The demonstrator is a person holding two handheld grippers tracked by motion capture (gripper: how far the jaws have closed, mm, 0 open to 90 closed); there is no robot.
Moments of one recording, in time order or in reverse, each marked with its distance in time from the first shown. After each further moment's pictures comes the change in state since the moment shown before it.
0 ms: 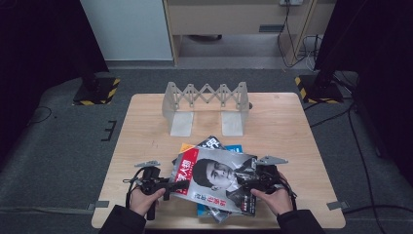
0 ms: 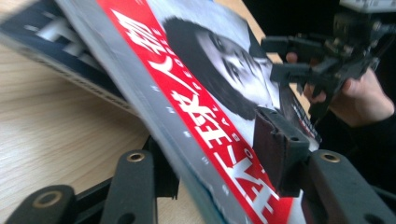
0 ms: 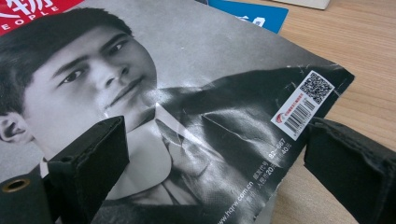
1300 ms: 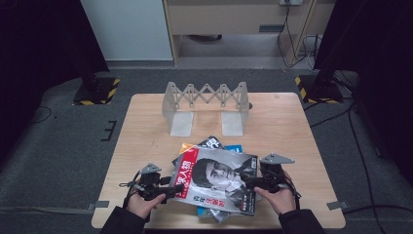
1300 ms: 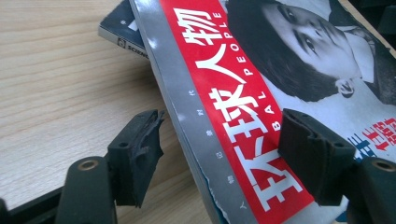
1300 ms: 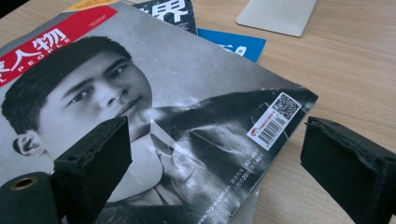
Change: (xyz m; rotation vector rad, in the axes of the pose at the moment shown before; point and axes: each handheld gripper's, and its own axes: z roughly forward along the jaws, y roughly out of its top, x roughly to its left) left arm -0.002 -0.012 -0.009 0.011 0.310 0.120; right arm -0.001 0.007 -0.016 -0.063 -0.030 -0.009
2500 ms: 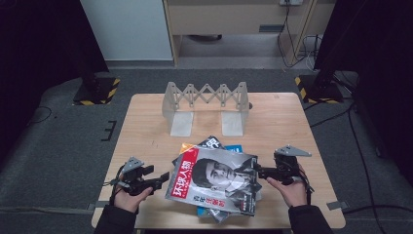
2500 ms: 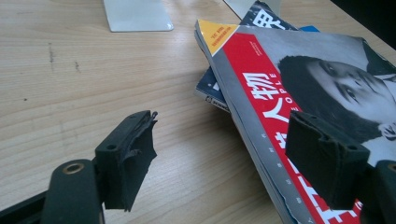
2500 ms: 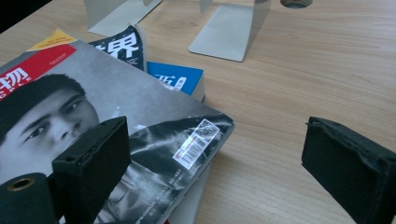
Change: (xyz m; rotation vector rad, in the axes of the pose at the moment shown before) left arm 0.019 0.009 -0.035 -0.155 0.155 0.041; right arm -0.033 0.014 -0.021 -0.063 -0.077 0.051
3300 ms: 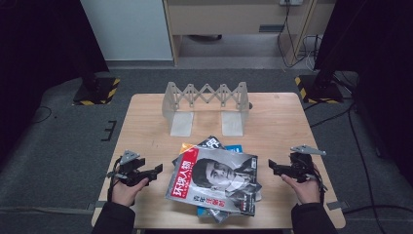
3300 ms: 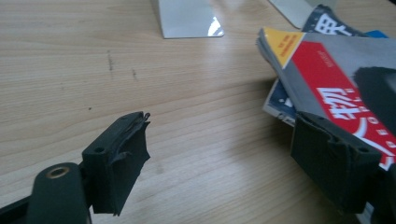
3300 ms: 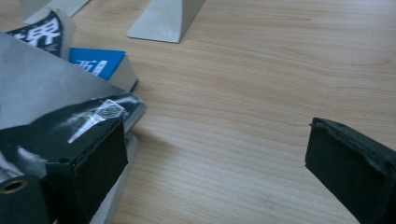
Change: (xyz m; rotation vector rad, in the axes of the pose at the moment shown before) left arm 0.030 0.008 0.010 -0.011 0.108 0.002; right arm -0.052 -0.014 0.000 0.035 -0.087 0.055
